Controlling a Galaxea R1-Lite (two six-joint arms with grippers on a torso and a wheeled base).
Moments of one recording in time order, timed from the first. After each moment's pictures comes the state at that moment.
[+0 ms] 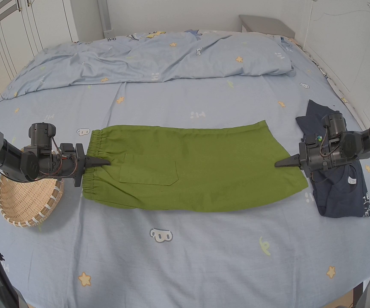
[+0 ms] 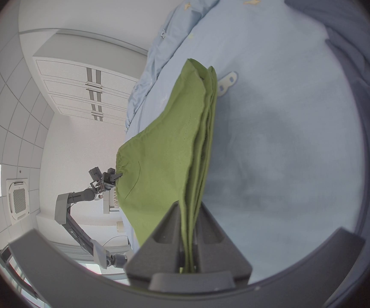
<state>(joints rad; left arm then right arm) 0.10 2.10 -1.18 -0.30 -0.93 -0.72 -0.01 2.13 -1.37 0.09 0.88 0.27</state>
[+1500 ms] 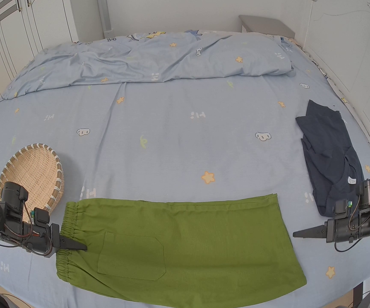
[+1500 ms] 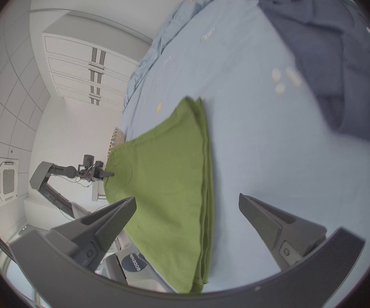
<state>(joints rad) 0.21 1.70 -0.52 0.00 -0.80 -0.12 -0.07 1.76 -0.35 -0.47 0.86 0.09</state>
